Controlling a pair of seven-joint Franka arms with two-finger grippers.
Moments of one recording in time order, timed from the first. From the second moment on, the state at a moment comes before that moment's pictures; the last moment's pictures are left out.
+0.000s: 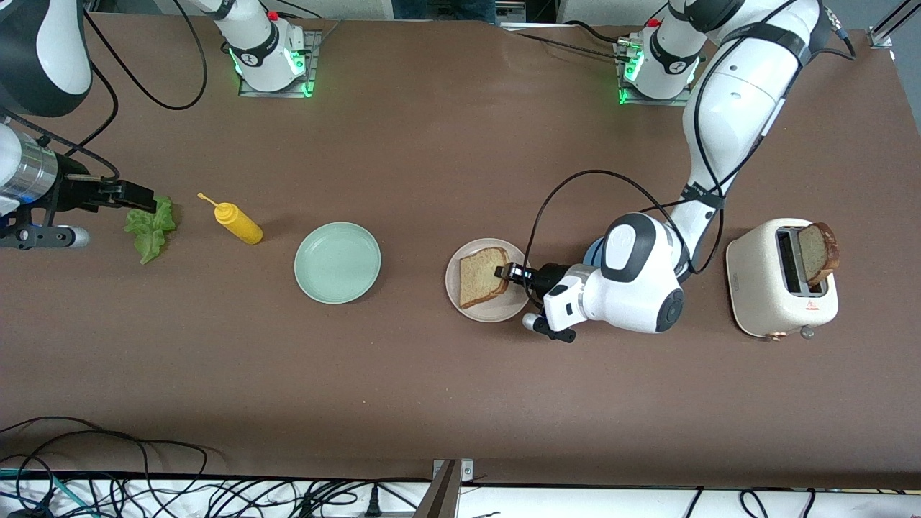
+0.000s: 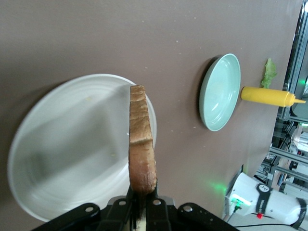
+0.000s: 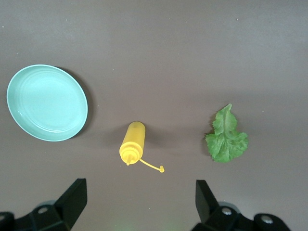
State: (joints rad) left arm -0.09 0.90 -0.38 -1.28 -0.60 1.95 0.20; right arm 0.31 0.17 -0.34 -1.58 0.02 1.59 -0.04
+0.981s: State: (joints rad) left arm 0.00 0.87 -0.38 -1.31 -0.52 1.86 0.33; right arm 0.27 0.18 -0.35 -1.58 0.02 1.59 -0.05
